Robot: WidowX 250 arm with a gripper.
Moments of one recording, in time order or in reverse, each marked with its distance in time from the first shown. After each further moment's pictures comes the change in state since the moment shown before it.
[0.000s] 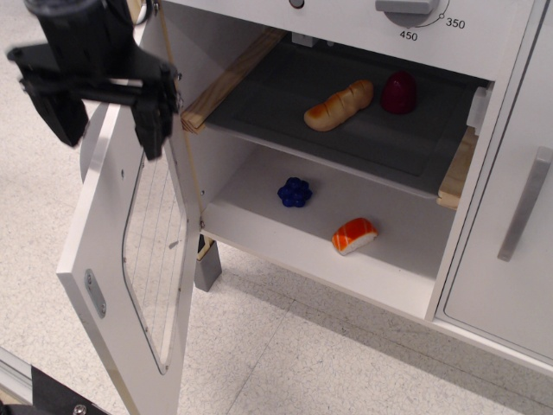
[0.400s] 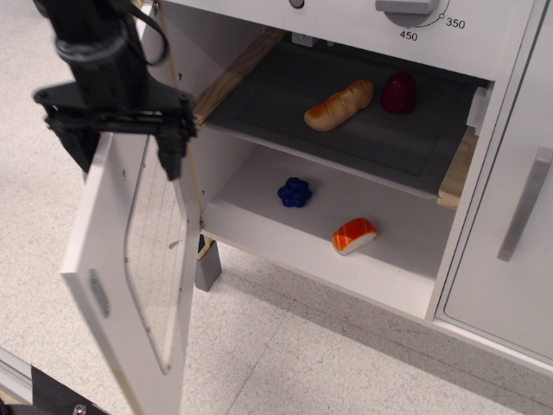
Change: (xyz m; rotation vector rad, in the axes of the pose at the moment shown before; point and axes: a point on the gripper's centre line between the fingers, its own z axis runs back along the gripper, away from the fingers) arm 0.006 -0.022 -0.032 -0.022 0.002 0.104
